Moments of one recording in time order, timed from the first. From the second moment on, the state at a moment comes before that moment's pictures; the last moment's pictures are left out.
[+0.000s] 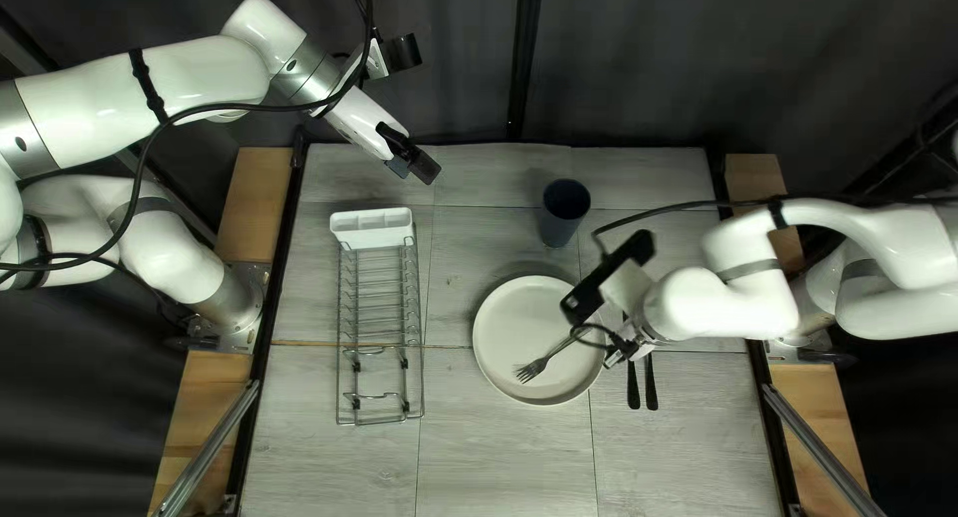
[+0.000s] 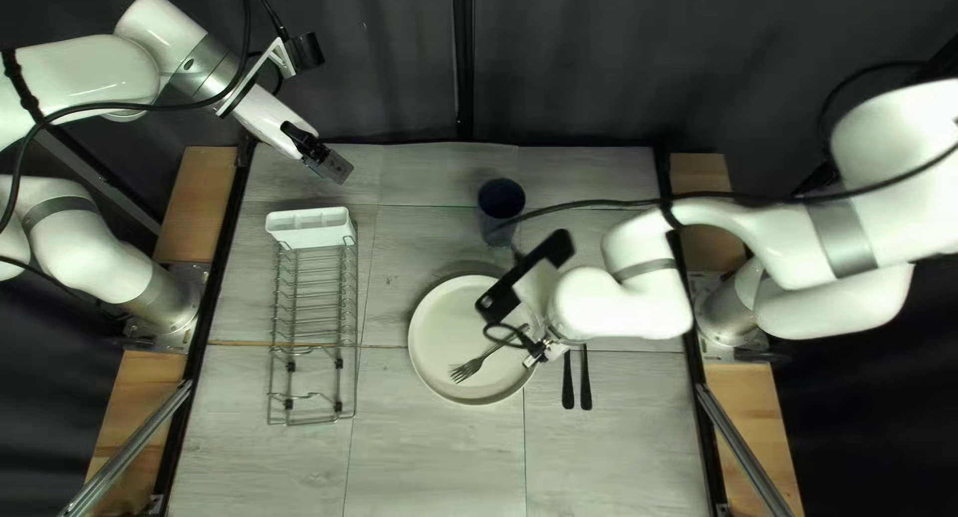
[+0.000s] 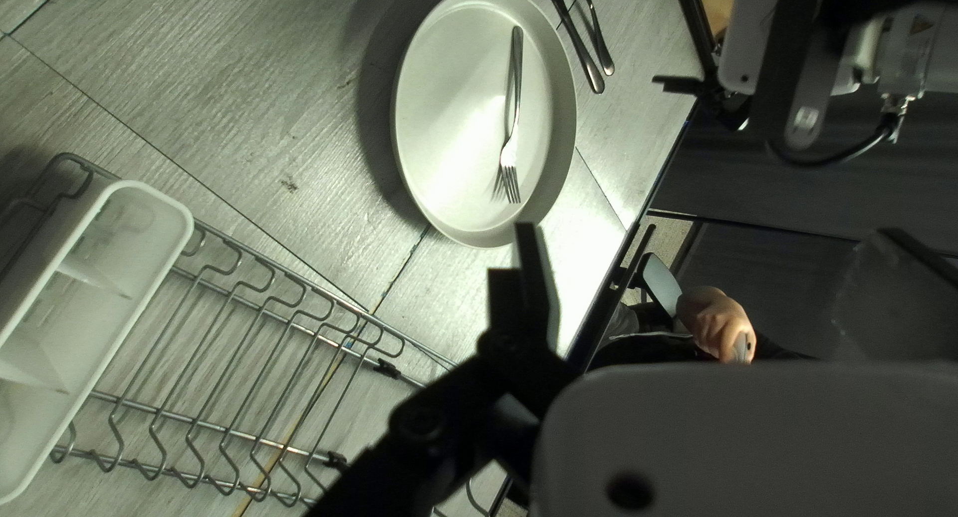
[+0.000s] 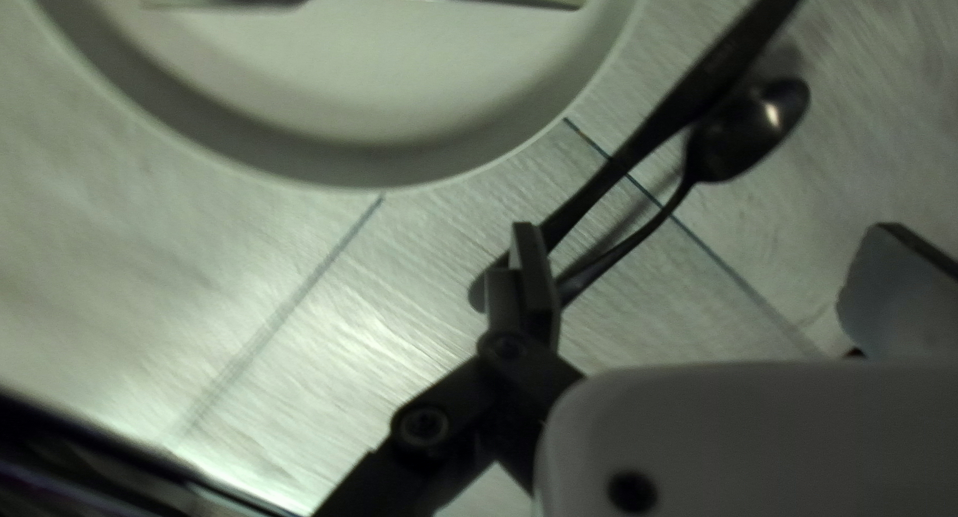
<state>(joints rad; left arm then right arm) 0.75 -0.69 -0.12 0.61 -0.94 0.98 0.14 -0.44 -0.19 0.68 0.70 0.06 0.95 0.70</state>
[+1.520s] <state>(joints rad) 0.75 -0.69 -0.12 0.61 -0.94 0.98 0.14 -0.41 0.14 0.60 0.74 -0.18 0.61 -0.04</state>
